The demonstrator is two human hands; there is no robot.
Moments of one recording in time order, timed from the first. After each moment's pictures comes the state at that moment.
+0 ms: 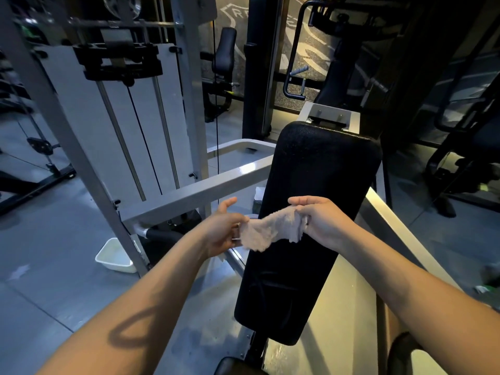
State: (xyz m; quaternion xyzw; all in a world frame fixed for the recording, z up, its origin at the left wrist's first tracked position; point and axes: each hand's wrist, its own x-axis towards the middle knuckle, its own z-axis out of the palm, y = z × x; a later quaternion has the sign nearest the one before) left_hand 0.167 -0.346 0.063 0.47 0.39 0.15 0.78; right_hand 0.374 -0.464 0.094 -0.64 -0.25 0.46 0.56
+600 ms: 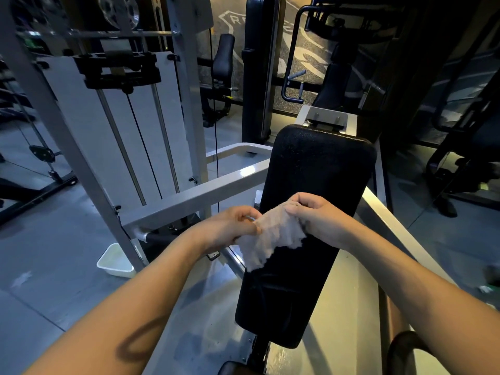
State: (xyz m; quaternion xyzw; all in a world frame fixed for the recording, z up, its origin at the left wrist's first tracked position) left_hand 0.162 -0.354 0.093 0.74 0.26 0.05 0.62; right_hand 0.379 -0.484 0.112 -0.62 -0.48 0.44 0.45
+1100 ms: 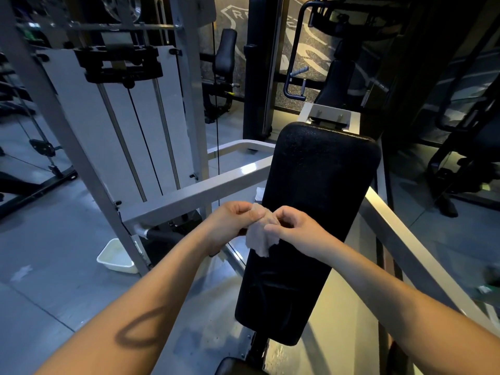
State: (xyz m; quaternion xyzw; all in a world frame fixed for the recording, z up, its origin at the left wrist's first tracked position) left_hand 0.166 -0.359 0.086 0.67 0.27 0.17 0.67; right_hand 0.348 -0.474 0.079 -0.68 -0.54 0.33 0.37
